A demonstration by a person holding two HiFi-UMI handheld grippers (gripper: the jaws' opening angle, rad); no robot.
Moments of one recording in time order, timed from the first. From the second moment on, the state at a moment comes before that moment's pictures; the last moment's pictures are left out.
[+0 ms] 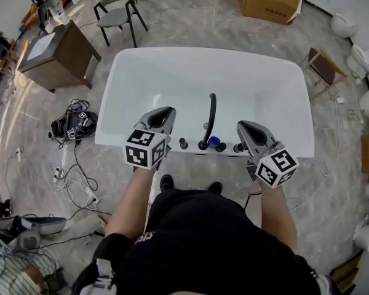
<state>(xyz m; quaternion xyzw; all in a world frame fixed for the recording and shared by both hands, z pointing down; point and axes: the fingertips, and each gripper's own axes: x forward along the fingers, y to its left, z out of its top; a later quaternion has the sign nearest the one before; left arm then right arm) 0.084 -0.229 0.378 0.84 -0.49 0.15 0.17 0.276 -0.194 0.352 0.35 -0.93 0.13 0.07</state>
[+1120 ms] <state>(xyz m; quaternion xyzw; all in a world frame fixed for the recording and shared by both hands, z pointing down) 0.044 -0.227 0.318 0.85 -0.49 0.13 0.10 0.278 -0.183 0.275 0.40 -0.91 0.06 0.00</state>
